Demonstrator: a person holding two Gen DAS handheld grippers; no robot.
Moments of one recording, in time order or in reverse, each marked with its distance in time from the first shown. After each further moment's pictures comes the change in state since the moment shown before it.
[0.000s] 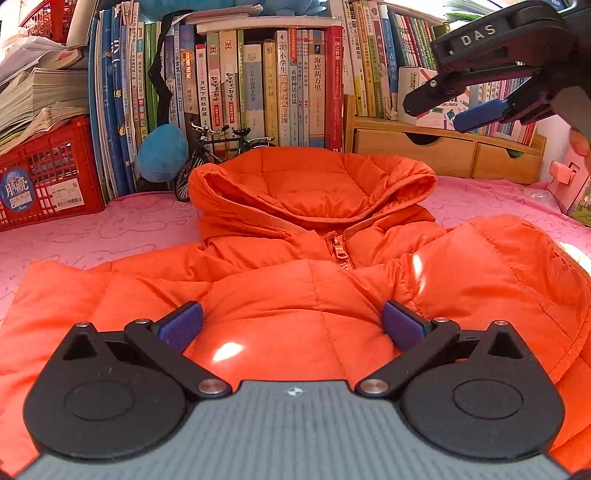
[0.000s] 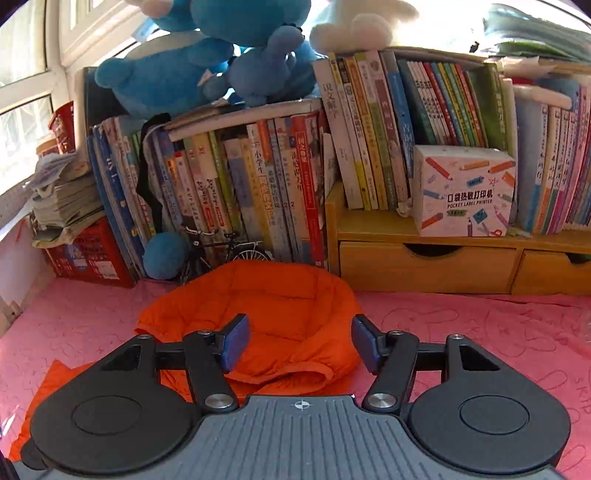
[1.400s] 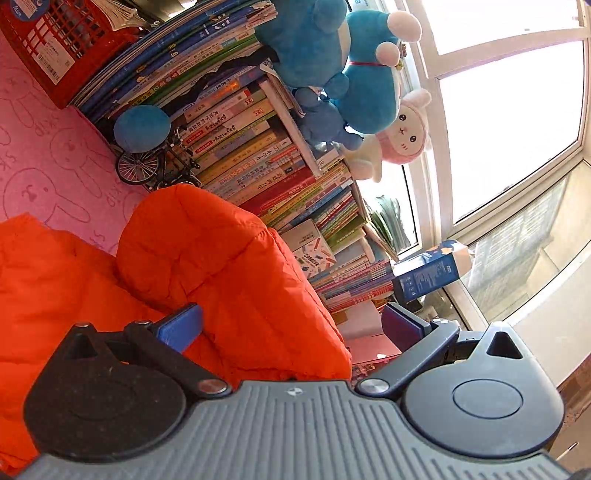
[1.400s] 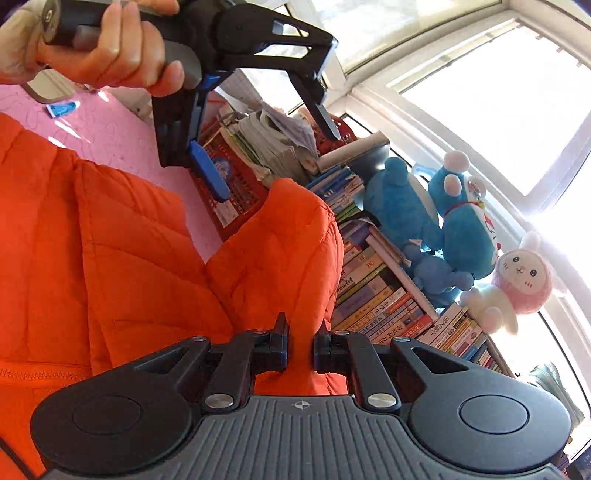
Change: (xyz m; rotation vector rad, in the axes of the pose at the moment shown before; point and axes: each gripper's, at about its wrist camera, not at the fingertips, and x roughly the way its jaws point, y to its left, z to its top) left arm -0.050 0.159 0.054 -0.786 -0.012 -0.723; right arm -0.100 0.128 -0.162 -1.148 -0.491 -0.074
